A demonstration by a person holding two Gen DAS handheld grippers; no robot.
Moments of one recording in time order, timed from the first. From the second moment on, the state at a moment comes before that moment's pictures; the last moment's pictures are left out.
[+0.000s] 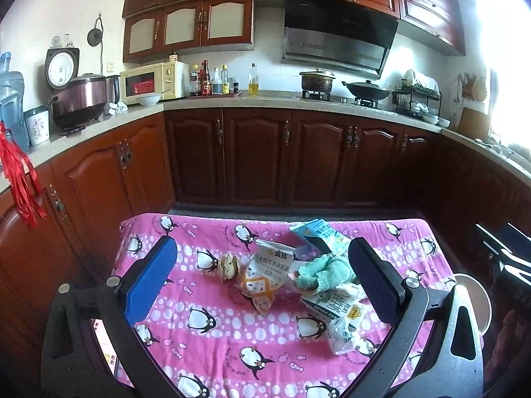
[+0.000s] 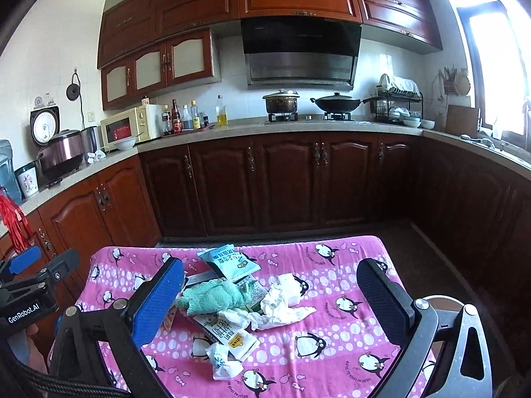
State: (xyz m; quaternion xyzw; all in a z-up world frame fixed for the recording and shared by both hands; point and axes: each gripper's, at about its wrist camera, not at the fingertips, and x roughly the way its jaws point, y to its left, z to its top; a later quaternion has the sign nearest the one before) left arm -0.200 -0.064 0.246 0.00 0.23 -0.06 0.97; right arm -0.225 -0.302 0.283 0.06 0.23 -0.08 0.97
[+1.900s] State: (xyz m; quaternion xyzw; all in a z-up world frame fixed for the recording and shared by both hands) left arm -0.183 -0.064 0.231 -0.02 0.24 -0.08 0.97; right arm -0.208 -0.302 0.262 0.05 0.25 -0.09 0.96
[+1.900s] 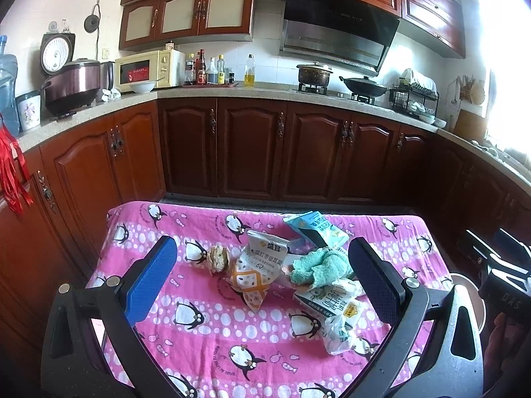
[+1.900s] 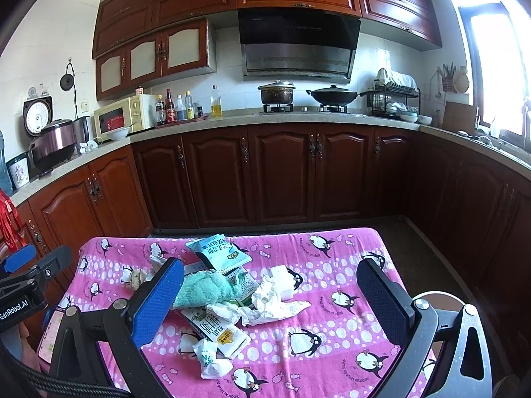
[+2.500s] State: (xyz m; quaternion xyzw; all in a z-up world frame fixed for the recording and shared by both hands) left arm -0.176 -0.061 0.225 -0.02 0.25 -0.08 0.96; right arm -0.200 -0.307 0.254 0.05 0.26 -0.09 0.96
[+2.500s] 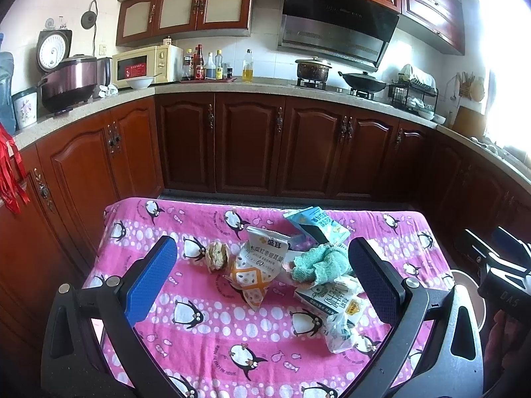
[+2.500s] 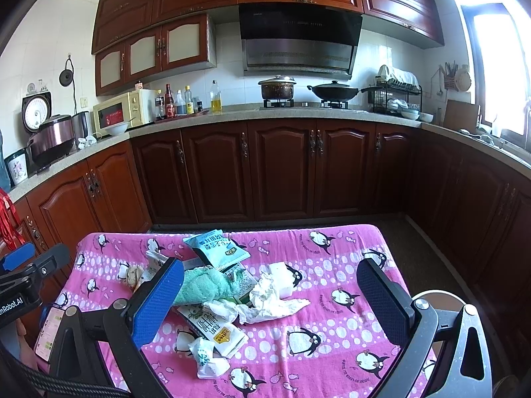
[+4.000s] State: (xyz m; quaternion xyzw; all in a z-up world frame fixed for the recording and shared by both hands) left arm -0.019 -0.021 0.134 -0.06 0.41 -0.19 0.89; right arm -0.096 -0.309 0.166 0.07 0.41 0.12 0.90
